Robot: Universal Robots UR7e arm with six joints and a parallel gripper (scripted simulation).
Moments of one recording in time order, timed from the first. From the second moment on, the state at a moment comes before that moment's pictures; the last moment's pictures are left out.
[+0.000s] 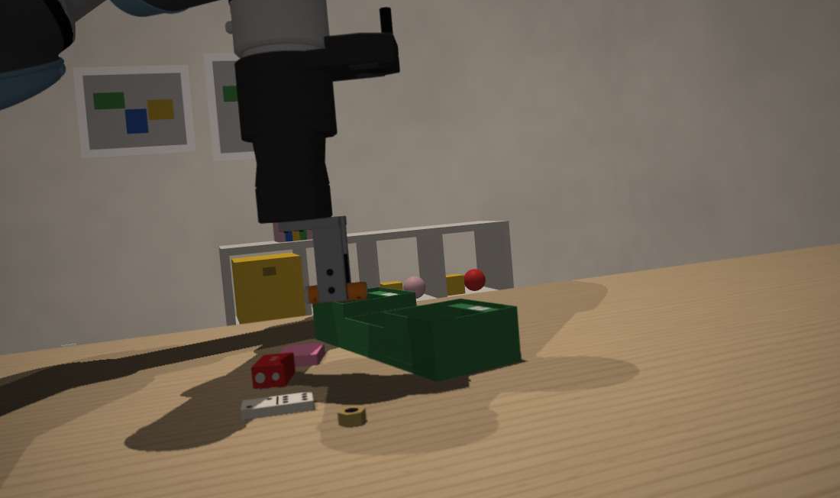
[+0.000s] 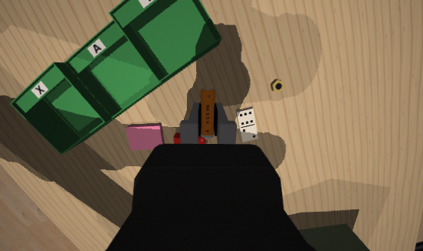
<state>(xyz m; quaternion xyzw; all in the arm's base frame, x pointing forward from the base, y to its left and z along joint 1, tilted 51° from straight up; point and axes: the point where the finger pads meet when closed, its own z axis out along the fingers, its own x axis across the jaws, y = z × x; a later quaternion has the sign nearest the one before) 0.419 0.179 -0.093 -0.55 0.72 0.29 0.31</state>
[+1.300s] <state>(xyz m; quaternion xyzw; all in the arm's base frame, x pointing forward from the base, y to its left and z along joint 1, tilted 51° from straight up) 0.505 0.184 -0.069 -0.16 0.89 0.41 0.14</state>
